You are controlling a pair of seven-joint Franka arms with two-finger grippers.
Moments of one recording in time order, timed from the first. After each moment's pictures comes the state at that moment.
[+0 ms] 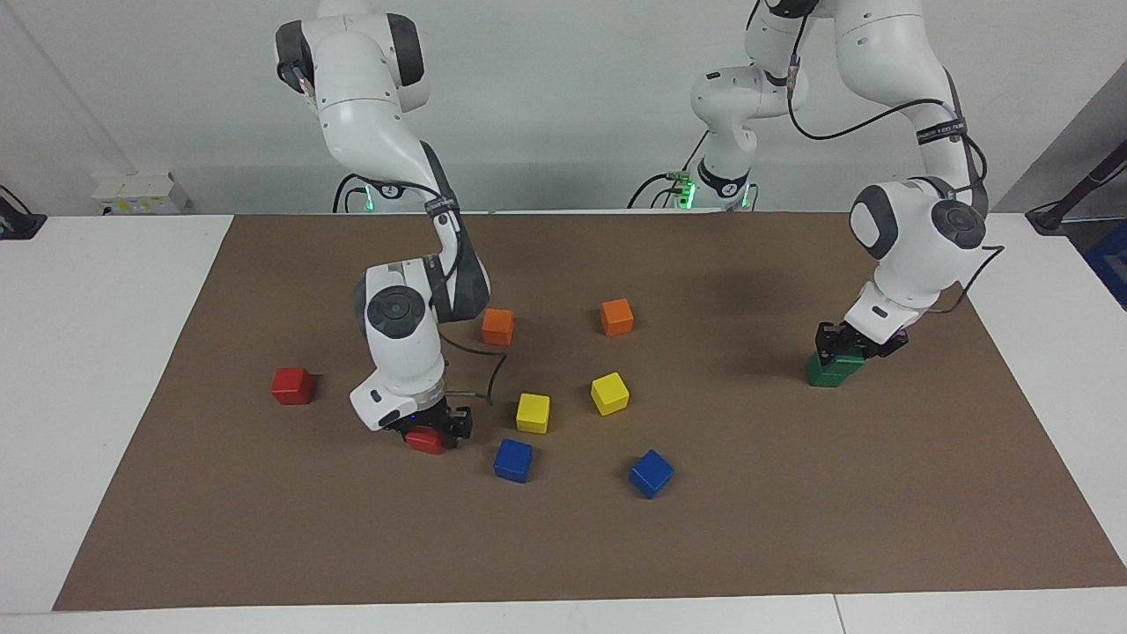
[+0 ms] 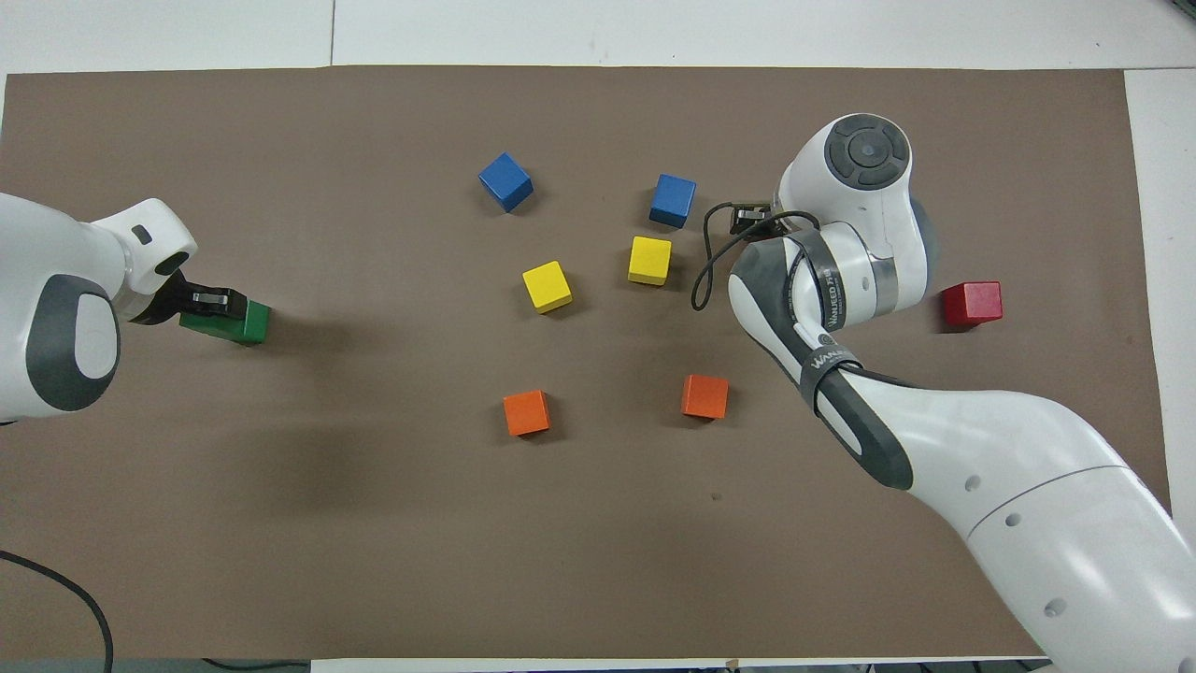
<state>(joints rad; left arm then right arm) 0.06 0.20 -0.03 -2.02 -0.01 2.23 0.21 0.32 0.60 -0.10 -1.61 -0.02 2.26 0.35</state>
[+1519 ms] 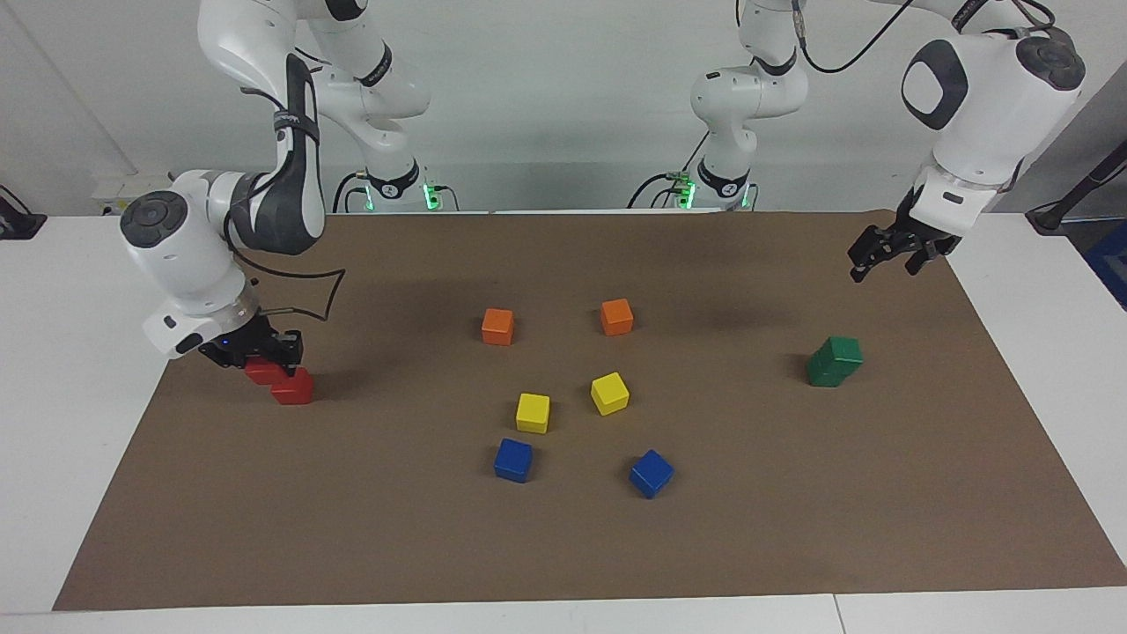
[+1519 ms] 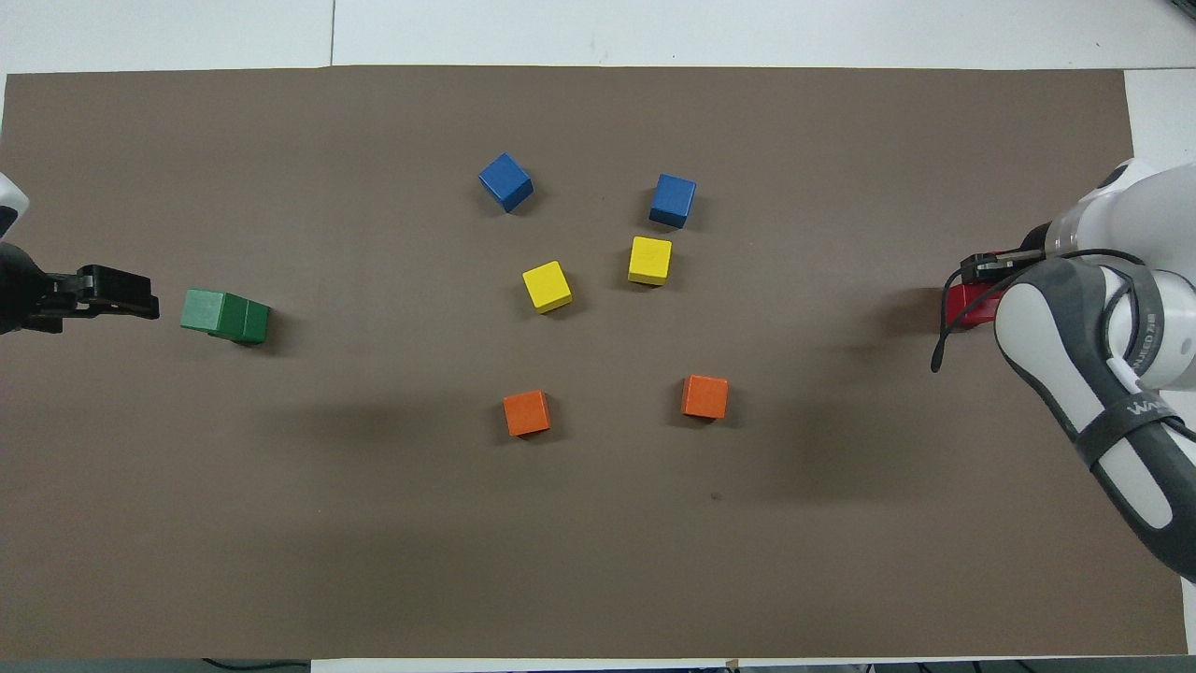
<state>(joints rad) 0.05 -0.04 -0.03 -1.80 -0.01 1.75 -0.04 -0.03 0.23 -0.10 -1.98 -0.02 2.28 -0.14</state>
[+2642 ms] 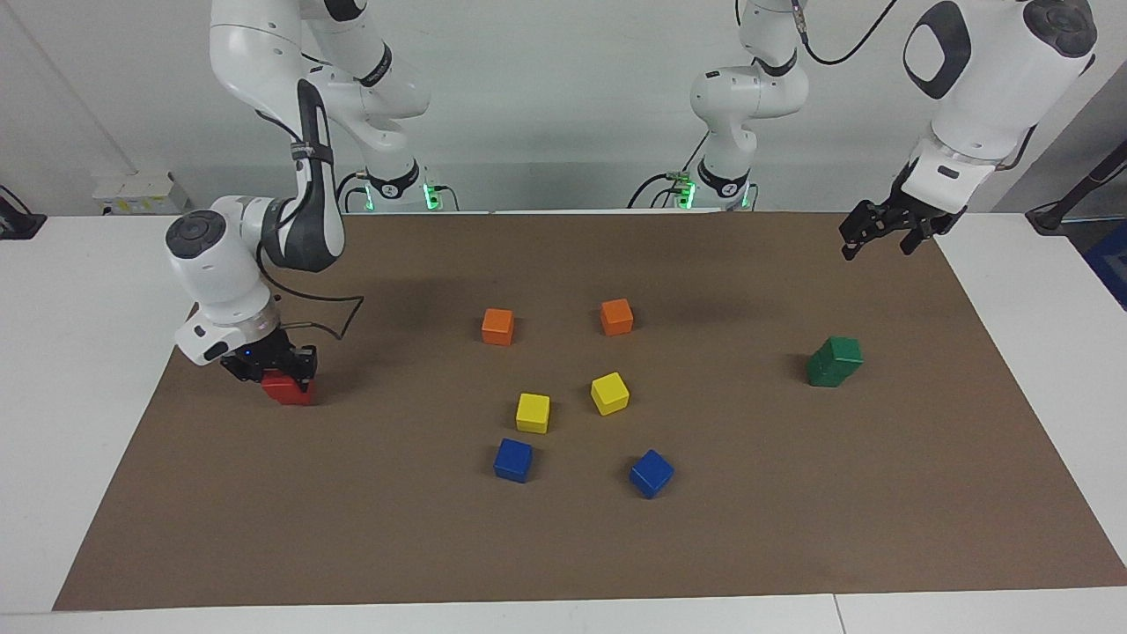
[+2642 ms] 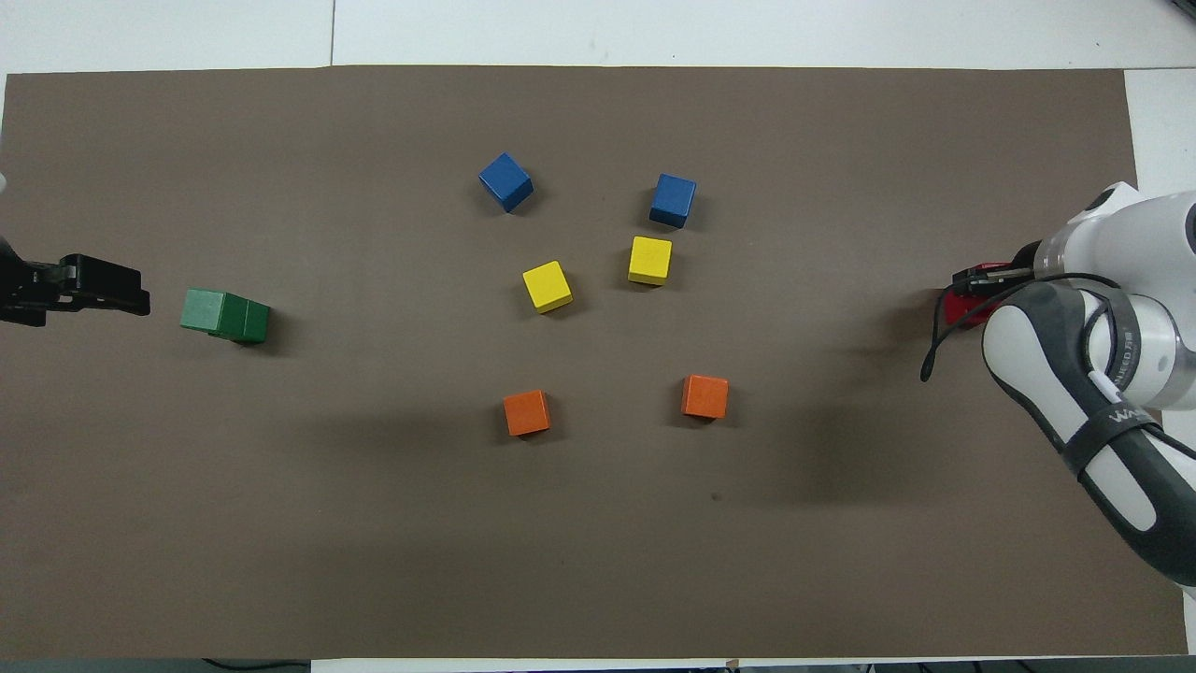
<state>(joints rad) 0.02 -0.04 -0.04 -1.69 -0.01 1.64 -0.04 -0.04 0.23 -0.10 -2.05 -0.02 2.35 -0.14</state>
